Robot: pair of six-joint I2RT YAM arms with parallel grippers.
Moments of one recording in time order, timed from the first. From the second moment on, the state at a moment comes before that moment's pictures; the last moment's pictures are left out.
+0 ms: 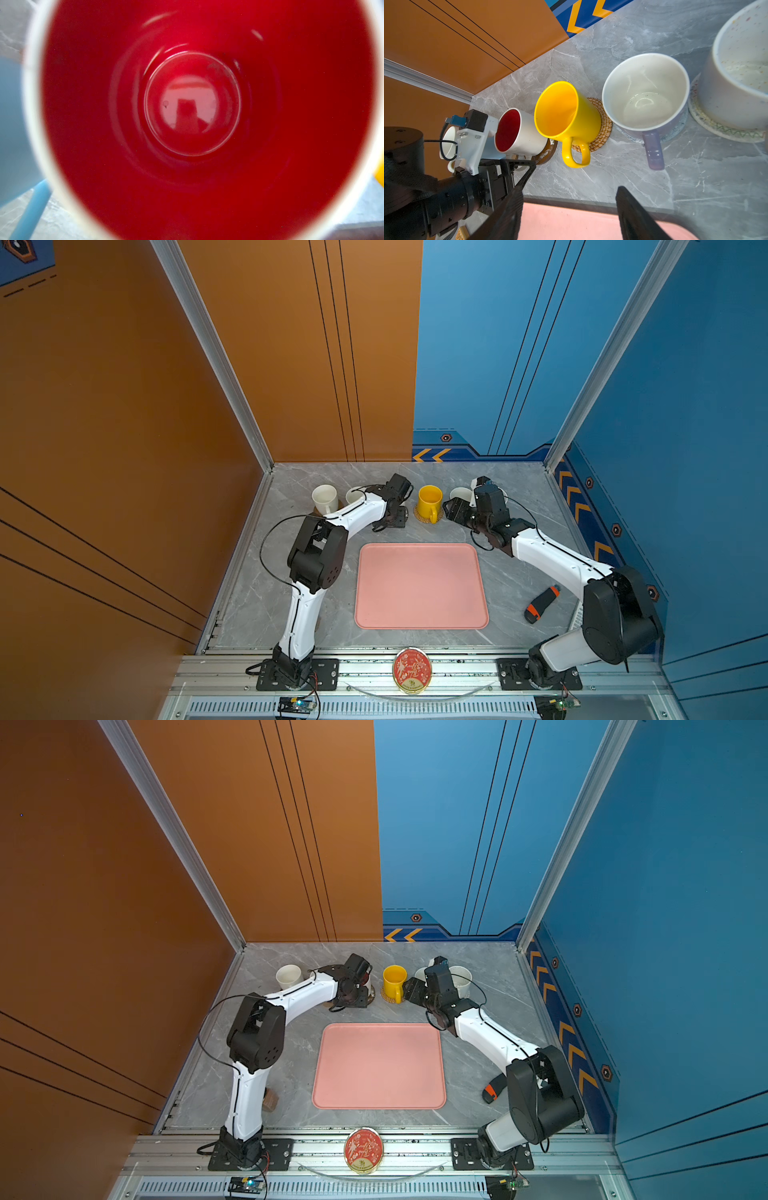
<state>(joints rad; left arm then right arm) -0.53 2.14 1.69 -0.72 -0.16 -0.47 0.40 1.51 1.00 -0.09 -0.04 0.69</state>
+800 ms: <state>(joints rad) -0.57 1.96 1.65 -0.72 -0.20 -0.46 0.40 1.48 0.98 -0.08 -0.02 0.69</state>
